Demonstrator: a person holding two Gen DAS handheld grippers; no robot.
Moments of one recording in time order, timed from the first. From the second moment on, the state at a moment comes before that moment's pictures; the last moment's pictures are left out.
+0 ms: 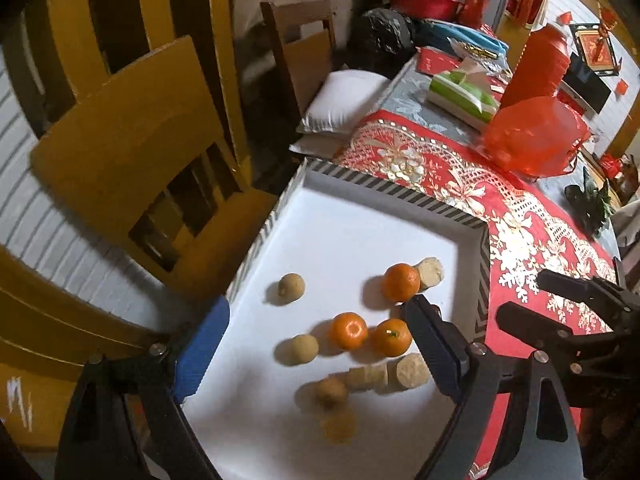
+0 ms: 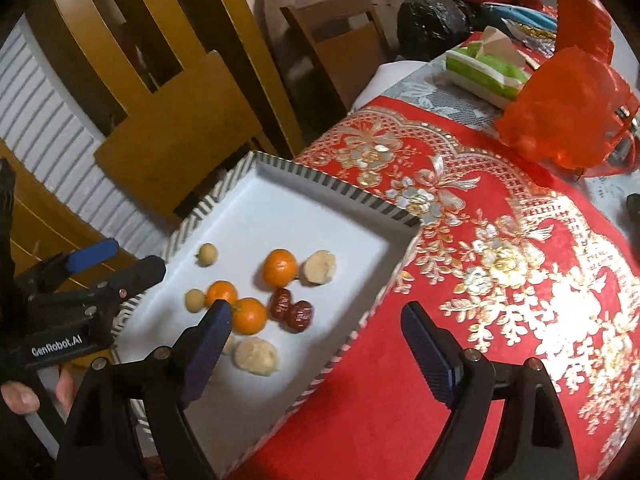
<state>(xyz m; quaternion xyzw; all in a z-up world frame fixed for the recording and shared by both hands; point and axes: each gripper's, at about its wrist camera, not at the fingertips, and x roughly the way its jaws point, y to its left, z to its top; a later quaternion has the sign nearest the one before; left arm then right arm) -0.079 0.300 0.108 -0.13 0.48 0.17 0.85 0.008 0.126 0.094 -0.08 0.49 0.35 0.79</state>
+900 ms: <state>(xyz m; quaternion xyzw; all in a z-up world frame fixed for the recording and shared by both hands) -0.108 0.271 0.104 -0.20 0.48 0.24 0.82 0.011 0.122 0.086 -0.15 0.49 0.44 0.74</state>
